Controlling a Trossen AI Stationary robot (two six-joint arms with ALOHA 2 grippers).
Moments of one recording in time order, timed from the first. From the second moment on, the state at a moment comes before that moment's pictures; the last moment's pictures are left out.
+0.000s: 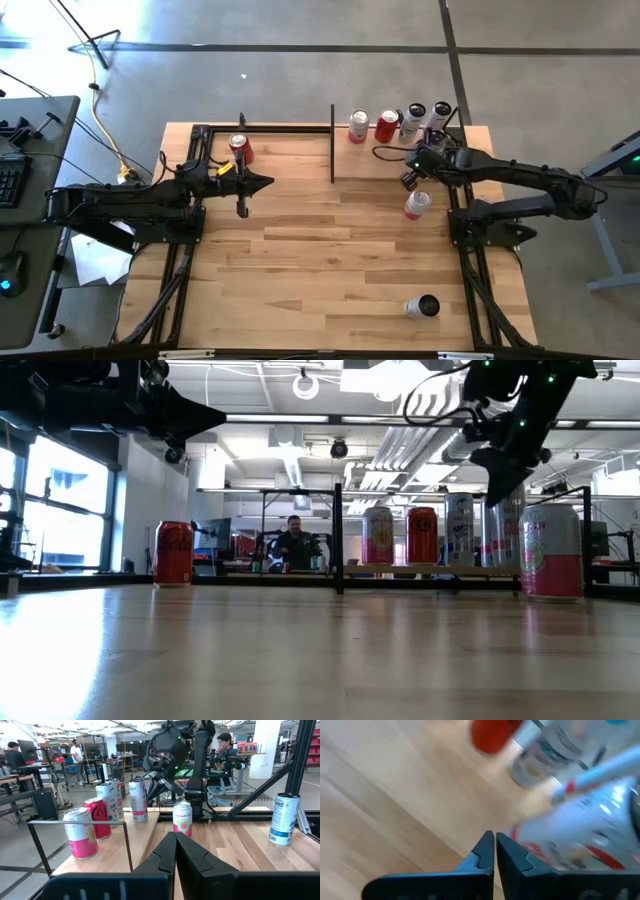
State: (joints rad) left arm 0.27 0.73 0.24 0.52 0.13 0.05; right arm -0.36 1.05 0.81 -0.88 0.53 0.33
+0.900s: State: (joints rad) left arm 0.27 0.72 0.24 0.51 0.13 0.05; right arm -0.24 1.30 0.87 -0.85 0.71 0.40
